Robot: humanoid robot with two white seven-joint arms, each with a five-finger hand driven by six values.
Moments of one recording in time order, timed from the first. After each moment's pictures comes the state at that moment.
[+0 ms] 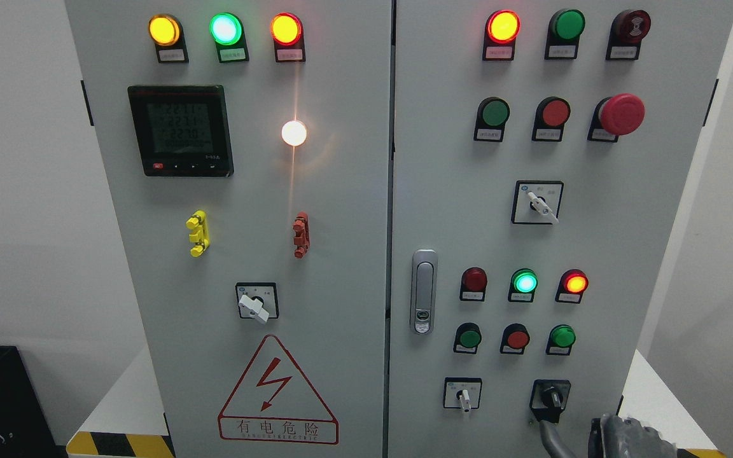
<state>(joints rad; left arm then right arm) 0.04 -0.10 -0.07 -0.08 0.08 -0.11 0.18 -0.10 0.13 -0.19 -1.80 1.23 0.18 0.07</state>
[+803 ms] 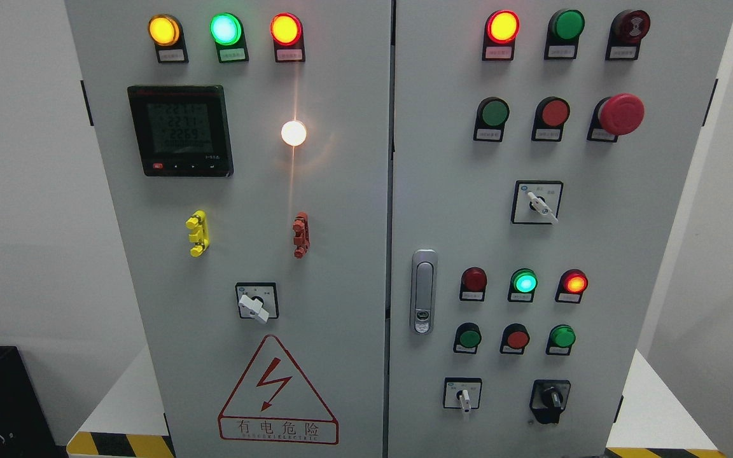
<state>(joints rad) 0.04 -0.10 -0.07 -0.08 0.08 -0.11 0.17 0.15 0.13 -0.07 -1.95 0.37 0.17 -0.09</state>
